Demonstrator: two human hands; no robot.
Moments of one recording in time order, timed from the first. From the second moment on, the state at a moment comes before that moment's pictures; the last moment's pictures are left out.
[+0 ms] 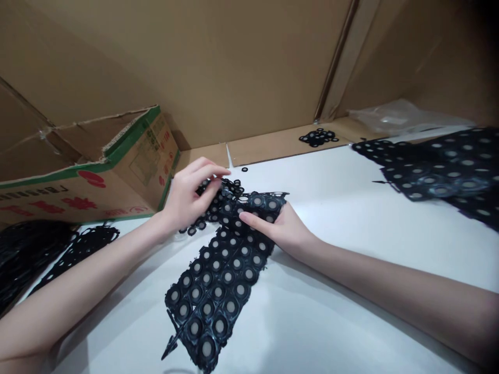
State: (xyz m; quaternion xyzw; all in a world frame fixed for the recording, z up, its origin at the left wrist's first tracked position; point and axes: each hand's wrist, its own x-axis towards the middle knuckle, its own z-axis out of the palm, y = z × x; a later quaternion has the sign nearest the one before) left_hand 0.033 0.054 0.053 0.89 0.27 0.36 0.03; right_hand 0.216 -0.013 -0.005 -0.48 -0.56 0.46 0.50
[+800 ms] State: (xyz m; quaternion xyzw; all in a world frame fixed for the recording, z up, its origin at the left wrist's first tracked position) left_hand 0.076 0.033 0.045 0.90 0.17 0.33 0.24; right_hand 0.215 -0.016 -0.007 -0.45 -0.68 0.37 0.44
